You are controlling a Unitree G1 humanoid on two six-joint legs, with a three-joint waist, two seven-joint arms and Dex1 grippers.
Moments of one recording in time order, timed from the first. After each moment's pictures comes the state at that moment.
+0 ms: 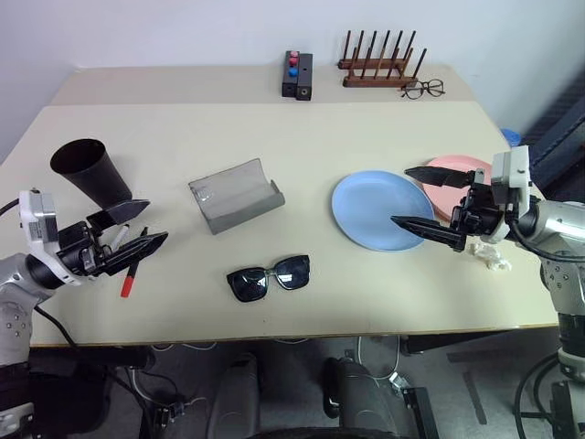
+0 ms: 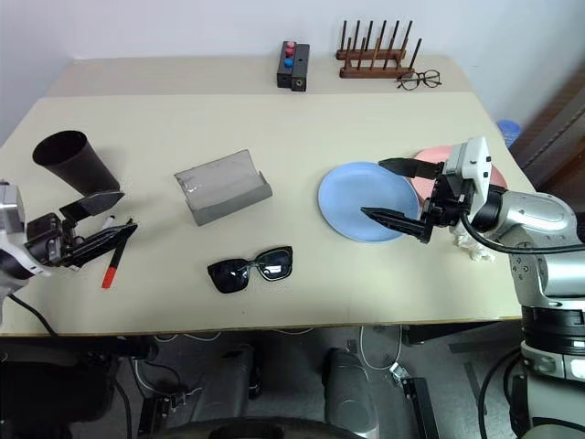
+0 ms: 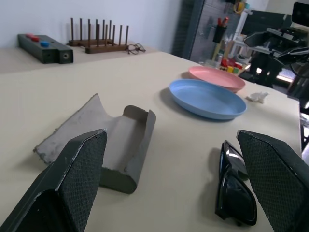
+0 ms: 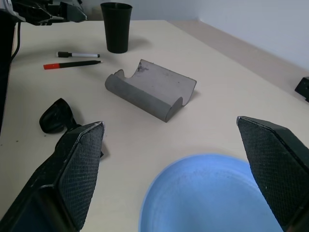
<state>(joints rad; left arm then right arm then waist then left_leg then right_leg) -0.09 0.78 0.49 0.02 -0.76 0.34 -1.25 -0.38 -0.80 -0.21 -0.08 0.60 0.32 1.18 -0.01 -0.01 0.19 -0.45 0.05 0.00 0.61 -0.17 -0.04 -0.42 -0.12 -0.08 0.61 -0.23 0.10</state>
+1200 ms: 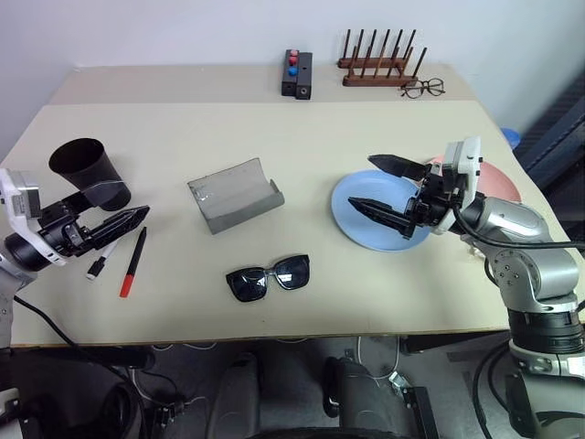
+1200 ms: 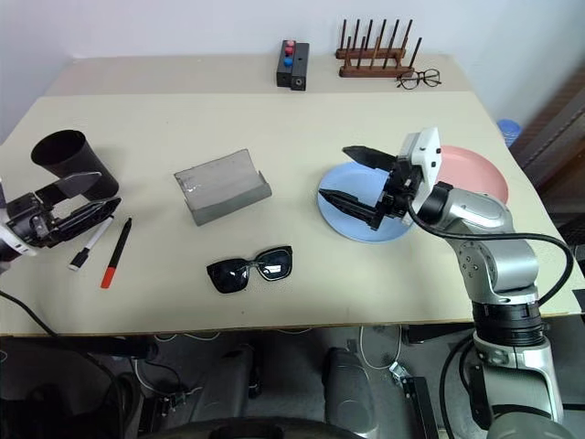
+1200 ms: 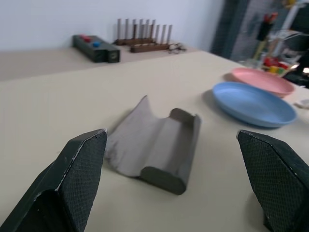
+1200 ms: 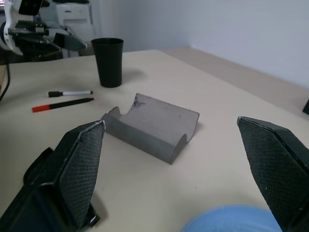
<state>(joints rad) -0.13 0.87 0.52 0.07 -0.74 0.45 -1.07 -0.45 -0.61 -0.10 -0.20 0.59 0.42 0.92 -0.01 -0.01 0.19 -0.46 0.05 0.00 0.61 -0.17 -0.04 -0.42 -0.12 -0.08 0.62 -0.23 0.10</state>
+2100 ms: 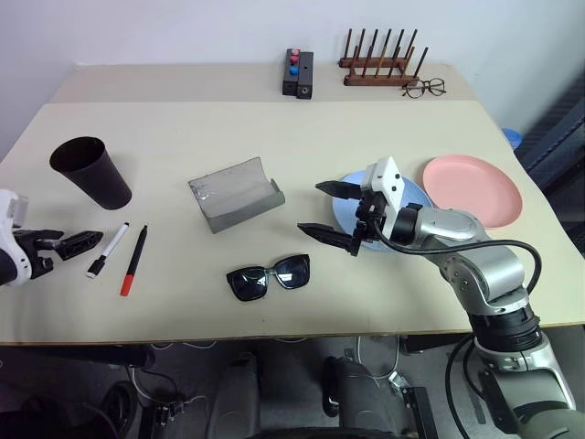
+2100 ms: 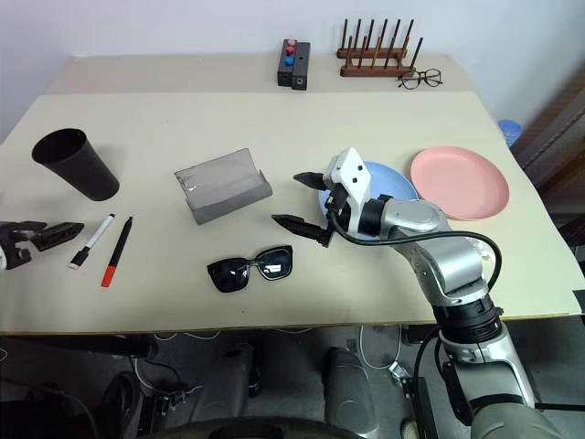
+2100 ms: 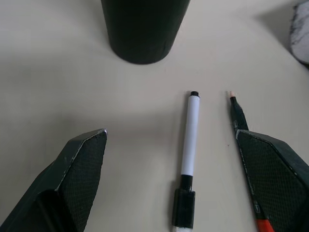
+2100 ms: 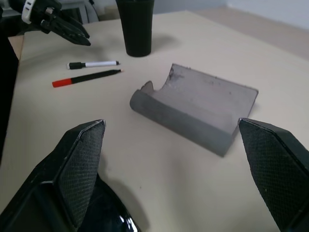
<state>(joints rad) -0.20 1.06 0.44 0.22 -0.57 0.92 -0.76 -0.49 -0.53 0.11 -0.28 0.50 0.59 0.81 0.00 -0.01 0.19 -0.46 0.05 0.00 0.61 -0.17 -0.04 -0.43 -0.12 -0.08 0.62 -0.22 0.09</state>
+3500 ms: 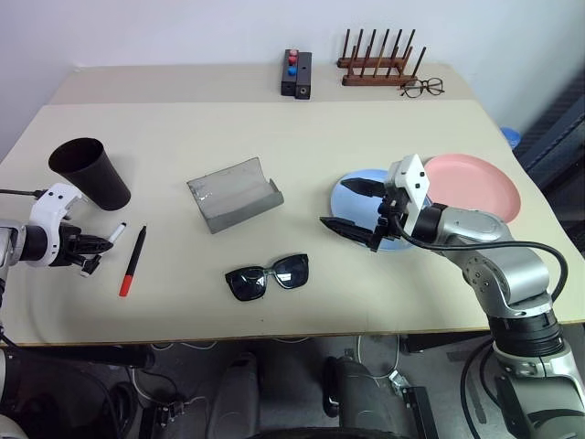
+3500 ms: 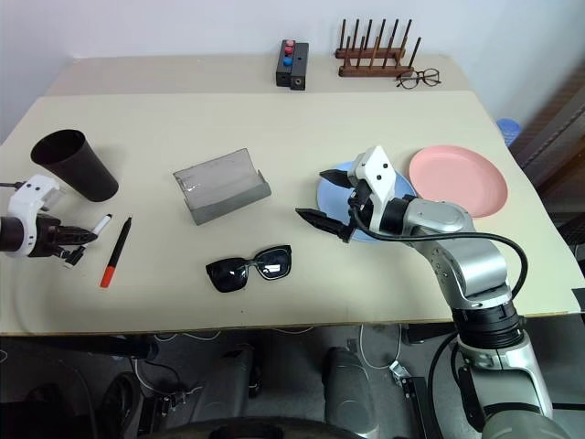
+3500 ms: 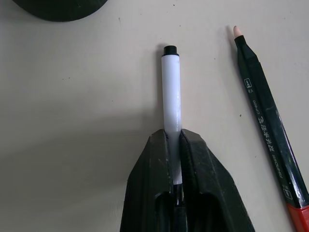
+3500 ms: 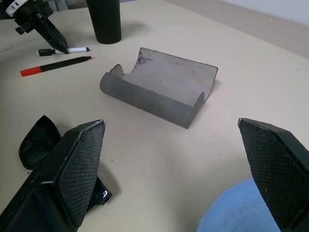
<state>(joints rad) -0.58 1.10 -0.04 0.58 -0.18 0.78 -1.11 -0.45 -0.59 0.03 -0.28 0.49 0.59 0.79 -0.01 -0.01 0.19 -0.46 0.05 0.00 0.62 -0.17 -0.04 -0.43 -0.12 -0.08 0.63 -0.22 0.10</state>
